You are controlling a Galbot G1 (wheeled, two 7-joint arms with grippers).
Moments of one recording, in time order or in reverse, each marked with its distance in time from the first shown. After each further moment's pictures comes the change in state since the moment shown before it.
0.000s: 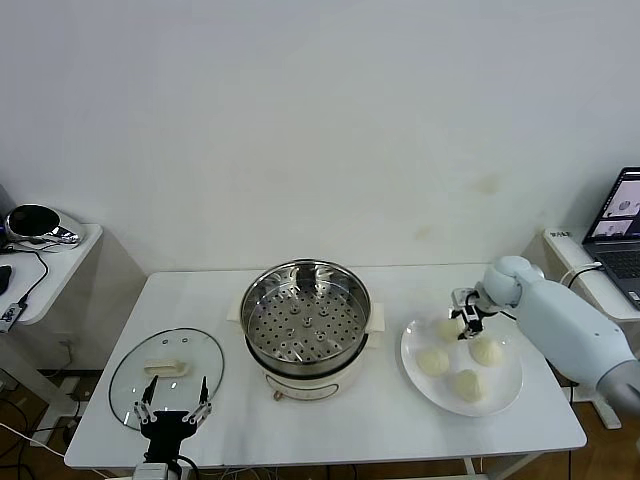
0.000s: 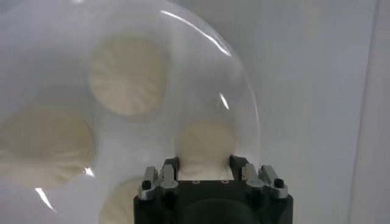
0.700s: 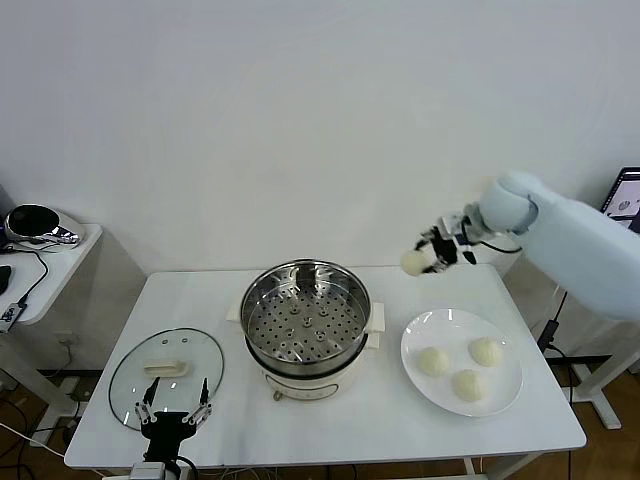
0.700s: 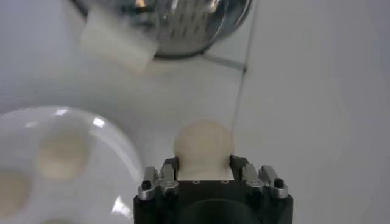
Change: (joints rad) left arm -0.003 0.030 -0.008 0.003 -0.055 0.001 0.004; right arm 0.486 0.076 -0.362 0.193 0.396 0.053 0.081
